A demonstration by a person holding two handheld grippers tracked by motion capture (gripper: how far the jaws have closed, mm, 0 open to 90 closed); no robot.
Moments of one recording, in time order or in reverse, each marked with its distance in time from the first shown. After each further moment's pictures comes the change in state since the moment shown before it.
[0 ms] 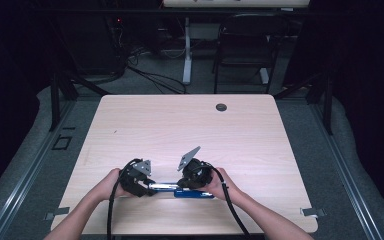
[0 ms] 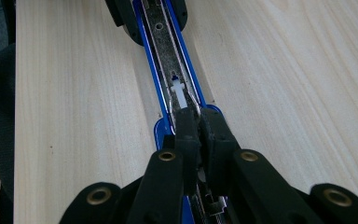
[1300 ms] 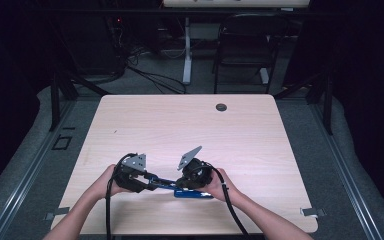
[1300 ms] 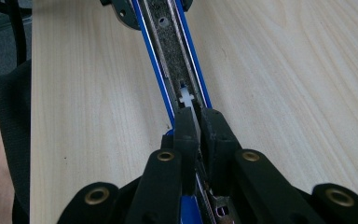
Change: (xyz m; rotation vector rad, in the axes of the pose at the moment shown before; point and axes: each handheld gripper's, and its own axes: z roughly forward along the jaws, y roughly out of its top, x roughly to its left) left arm -0.006 0.009 -0.031 -0.154 -0.007 0.053; right arm 0.004 0.002 -0.005 -0.048 0.008 0.014
